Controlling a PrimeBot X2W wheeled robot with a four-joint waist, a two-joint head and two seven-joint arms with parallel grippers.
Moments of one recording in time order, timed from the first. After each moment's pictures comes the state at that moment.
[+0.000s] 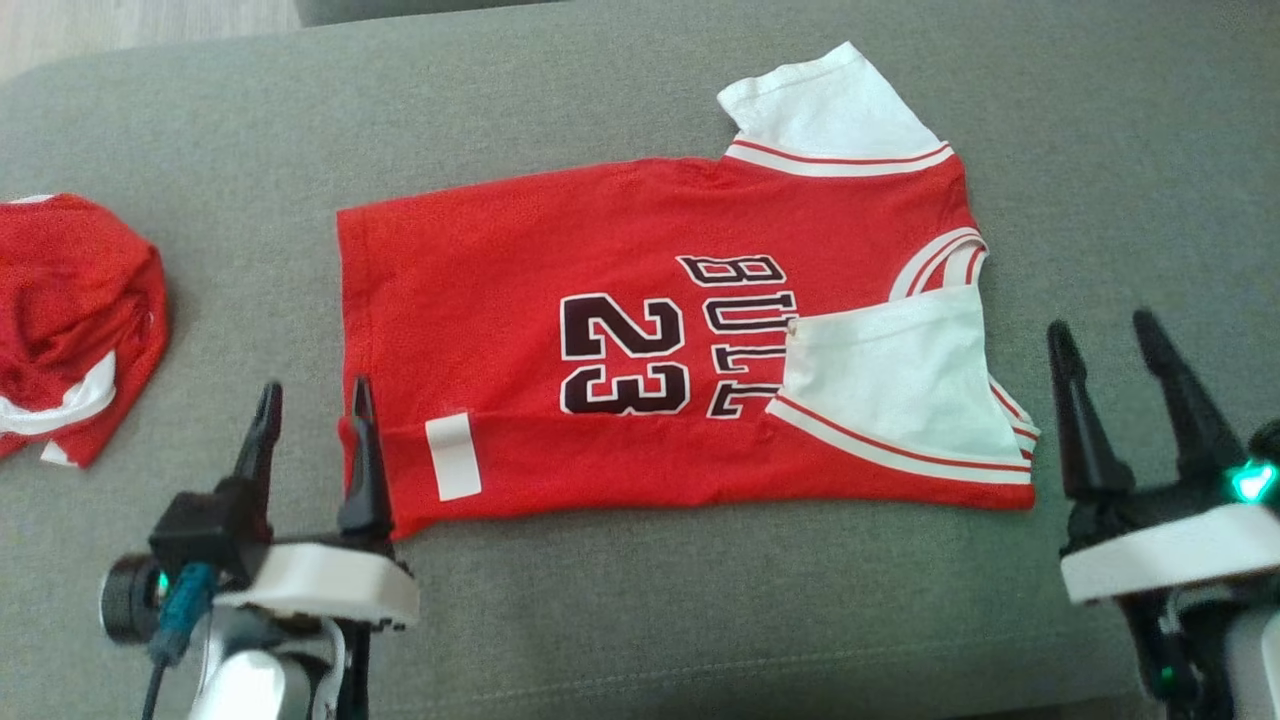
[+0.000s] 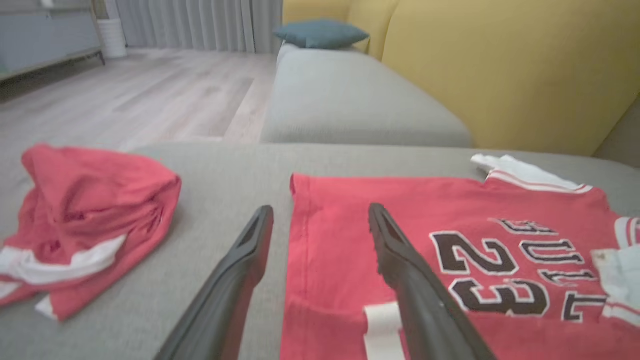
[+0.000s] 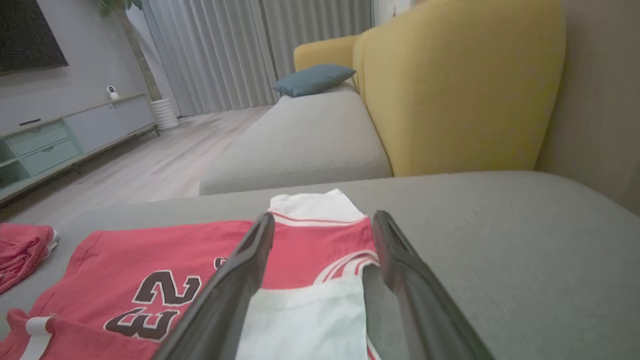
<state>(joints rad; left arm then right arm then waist) 0.02 0.22 -0.29 -0.04 -0.30 0.29 -0.15 0.06 -0.15 0.00 -0.18 0.32 0.13 0.06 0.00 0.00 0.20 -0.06</state>
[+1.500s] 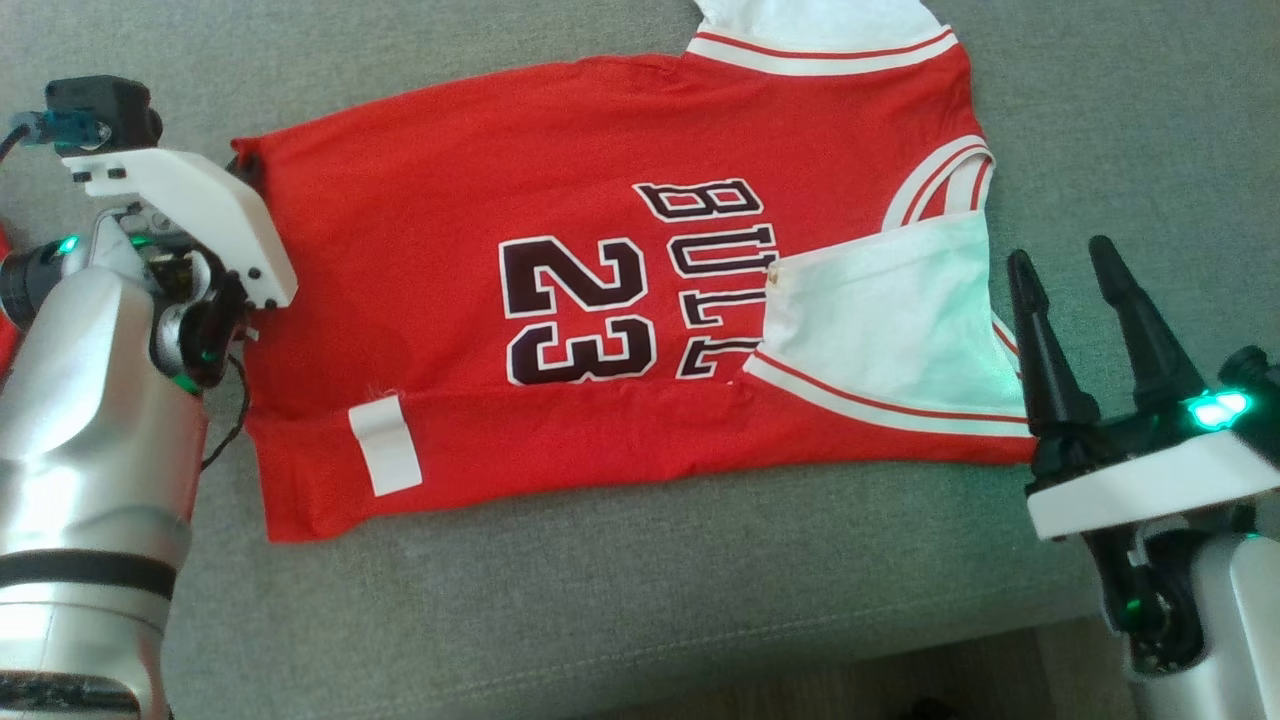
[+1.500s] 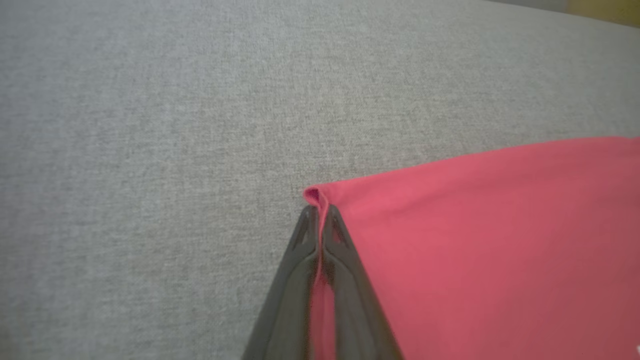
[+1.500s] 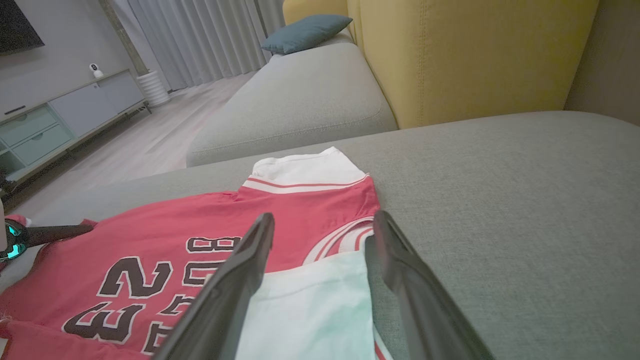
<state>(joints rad) -0.80 0.27 -0.28 0.76 -0.48 0.03 0.28 -0.10 -0.17 0.08 -0.14 0.39 0.13 0.04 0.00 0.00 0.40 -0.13</state>
